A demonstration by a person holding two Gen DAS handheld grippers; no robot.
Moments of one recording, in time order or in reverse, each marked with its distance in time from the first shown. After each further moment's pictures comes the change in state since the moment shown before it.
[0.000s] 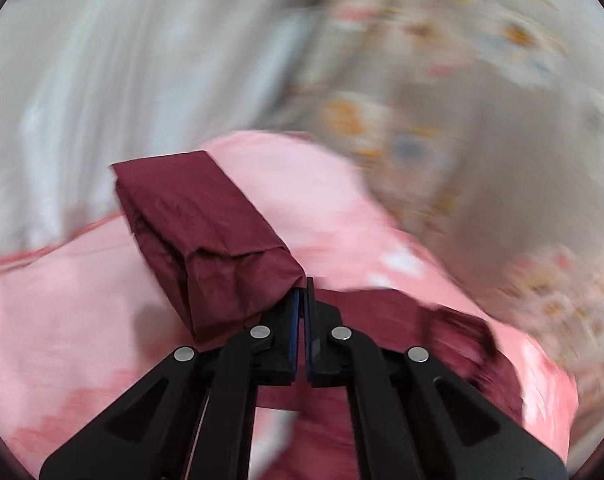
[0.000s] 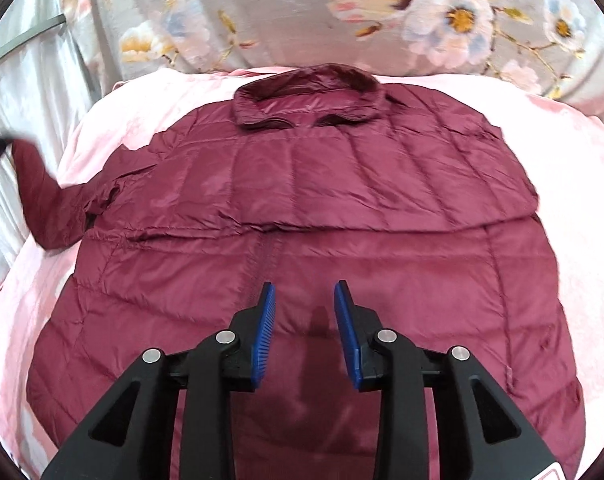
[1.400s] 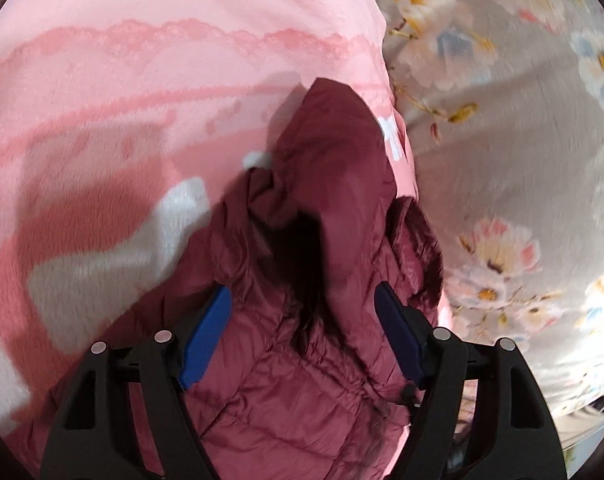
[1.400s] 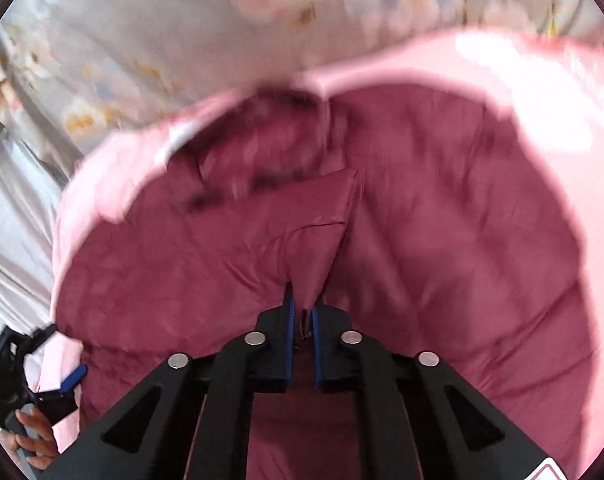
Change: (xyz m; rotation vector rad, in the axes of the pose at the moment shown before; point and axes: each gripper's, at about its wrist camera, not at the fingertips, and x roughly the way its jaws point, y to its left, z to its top) left arm 0.090 0.044 -0.126 -0.531 0.442 -0.237; right arm 0.066 -0.076 0.099 0.229 -0.008 0.107
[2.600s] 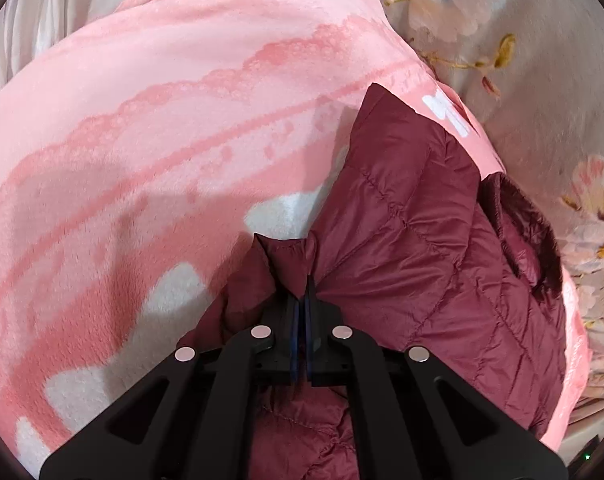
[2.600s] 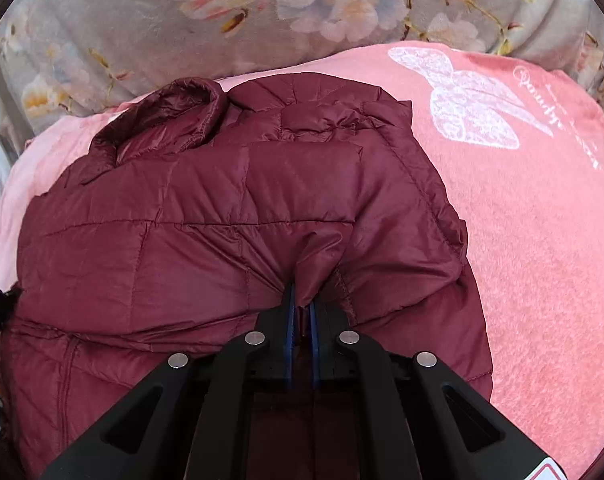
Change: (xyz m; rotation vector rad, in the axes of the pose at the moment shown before) left arm 0.063 -0.036 0.009 0.341 -0.114 0.436; right arm 0.003 -0.069 -0.032 -0.077 -0.003 -0.217
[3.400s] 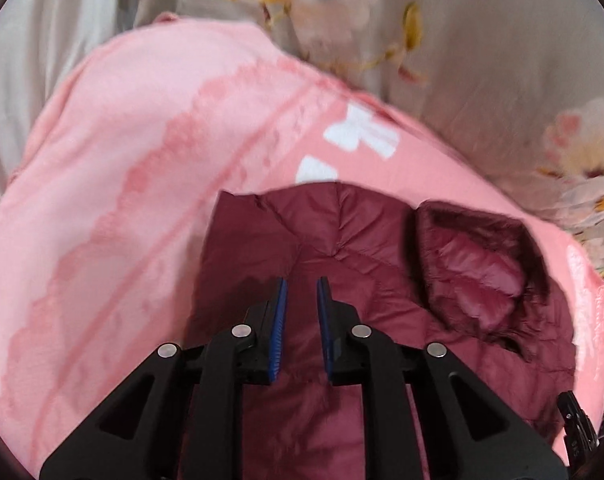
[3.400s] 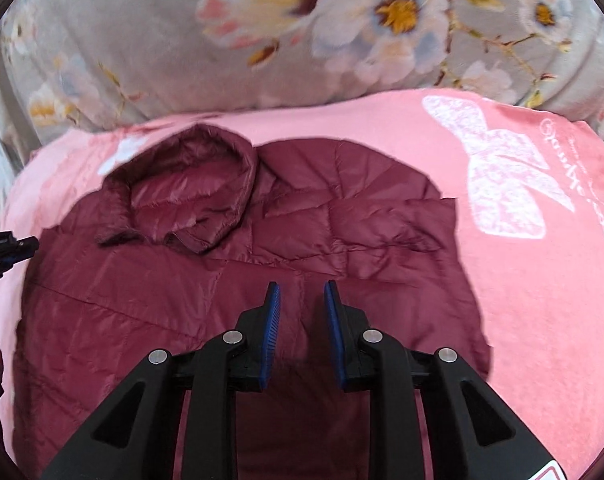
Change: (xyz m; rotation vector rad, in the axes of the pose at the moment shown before) left arm 0.016 -0.119 0.061 0.292 -0.042 0.041; right arm 0.007 0.036 0.069 -0.061 -0.029 0.001
